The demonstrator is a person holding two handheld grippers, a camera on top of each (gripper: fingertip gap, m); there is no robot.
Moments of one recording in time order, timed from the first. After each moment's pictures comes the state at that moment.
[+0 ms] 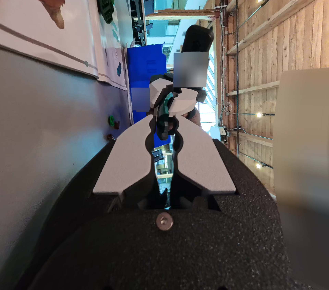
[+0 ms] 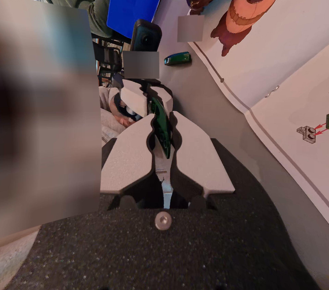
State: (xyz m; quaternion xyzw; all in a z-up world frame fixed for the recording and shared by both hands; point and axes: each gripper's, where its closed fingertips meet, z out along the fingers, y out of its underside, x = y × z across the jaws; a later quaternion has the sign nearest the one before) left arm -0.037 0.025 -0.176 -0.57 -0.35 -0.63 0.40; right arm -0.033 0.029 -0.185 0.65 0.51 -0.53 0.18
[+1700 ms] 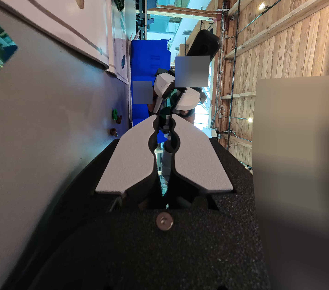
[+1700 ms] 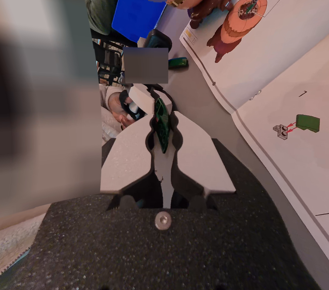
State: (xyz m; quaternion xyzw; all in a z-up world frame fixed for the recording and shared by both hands) left arm -0.032 0.027 -0.186 -0.55 -0.37 -0.65 0.37; right arm -0.027 0.042 -0.185 0.63 0.53 -0.55 0.14
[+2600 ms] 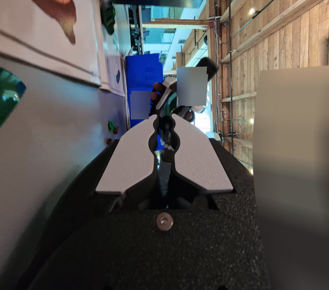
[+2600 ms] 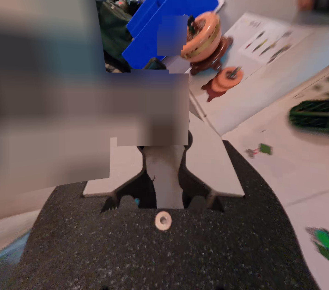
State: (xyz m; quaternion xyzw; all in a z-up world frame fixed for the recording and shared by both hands) left arm -0.053 0.023 -0.173 -0.55 -0.37 -0.63 0.41; right arm -0.030 0.066 -0.150 0.59 0.55 -0.59 -0.02
